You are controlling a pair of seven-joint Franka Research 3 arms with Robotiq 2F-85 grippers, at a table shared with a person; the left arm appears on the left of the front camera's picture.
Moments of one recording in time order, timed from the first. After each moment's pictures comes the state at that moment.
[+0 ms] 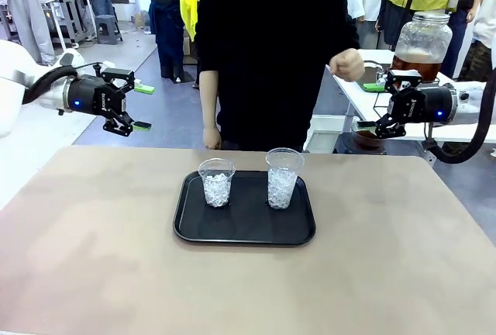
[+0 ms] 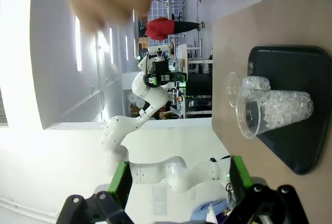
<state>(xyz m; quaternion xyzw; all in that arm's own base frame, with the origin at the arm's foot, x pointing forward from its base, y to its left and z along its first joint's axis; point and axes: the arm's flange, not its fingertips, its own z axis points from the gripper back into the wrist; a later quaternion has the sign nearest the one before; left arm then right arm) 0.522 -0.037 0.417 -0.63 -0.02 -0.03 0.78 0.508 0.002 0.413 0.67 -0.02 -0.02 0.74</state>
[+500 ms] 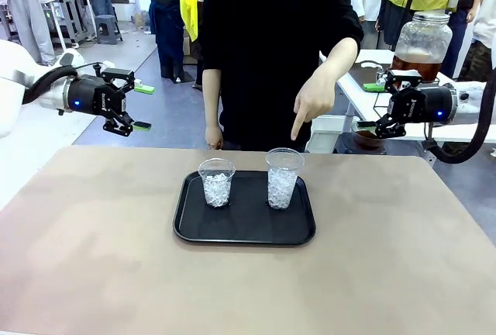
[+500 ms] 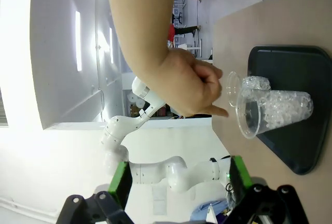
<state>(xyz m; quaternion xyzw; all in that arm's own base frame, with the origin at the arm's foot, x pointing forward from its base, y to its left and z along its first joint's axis) 0.522 -0.037 0.417 -0.63 -0.02 -0.03 0.78 0.508 0.002 0.413 0.67 -0.02 -0.02 0.74</state>
